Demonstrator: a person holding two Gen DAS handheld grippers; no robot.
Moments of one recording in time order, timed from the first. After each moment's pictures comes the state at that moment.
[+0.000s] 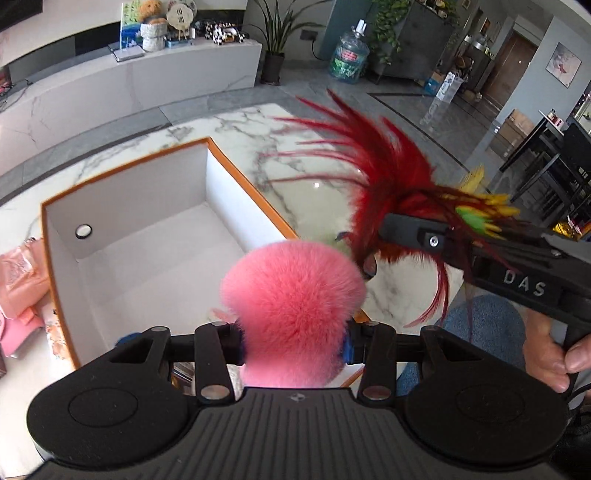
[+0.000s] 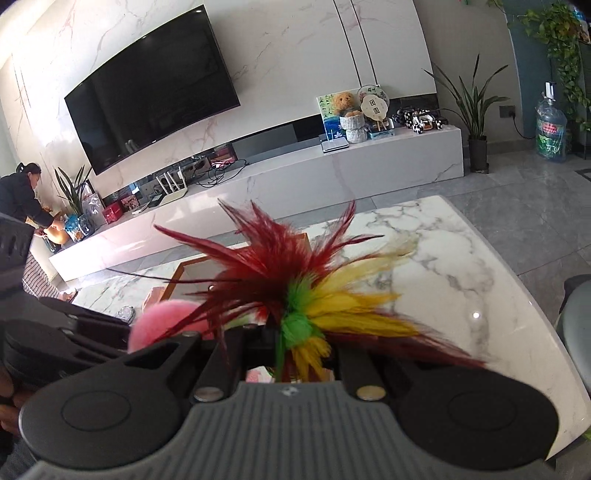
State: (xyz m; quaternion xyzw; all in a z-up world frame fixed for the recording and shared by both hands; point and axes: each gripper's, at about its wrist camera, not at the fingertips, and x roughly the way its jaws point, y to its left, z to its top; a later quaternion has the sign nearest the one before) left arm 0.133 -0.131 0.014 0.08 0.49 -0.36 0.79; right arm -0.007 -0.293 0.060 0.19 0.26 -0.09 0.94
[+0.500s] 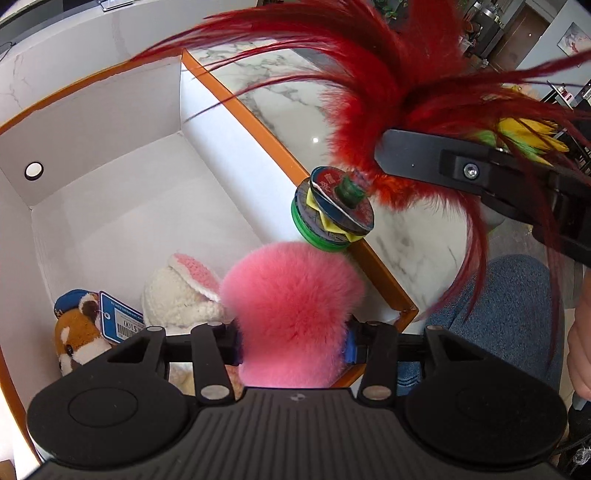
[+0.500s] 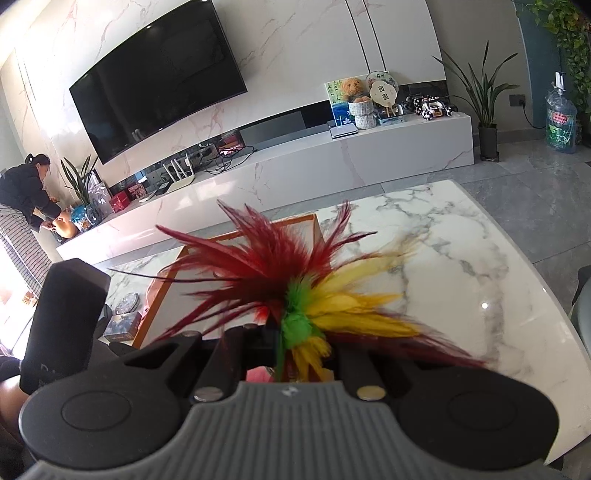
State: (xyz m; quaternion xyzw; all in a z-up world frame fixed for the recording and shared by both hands) left arm 0.146 -0.148 -0.057 0.09 0.54 -0.36 0.75; right arm 0.002 -0.292 0.045 0.19 0.28 -0.07 0.94
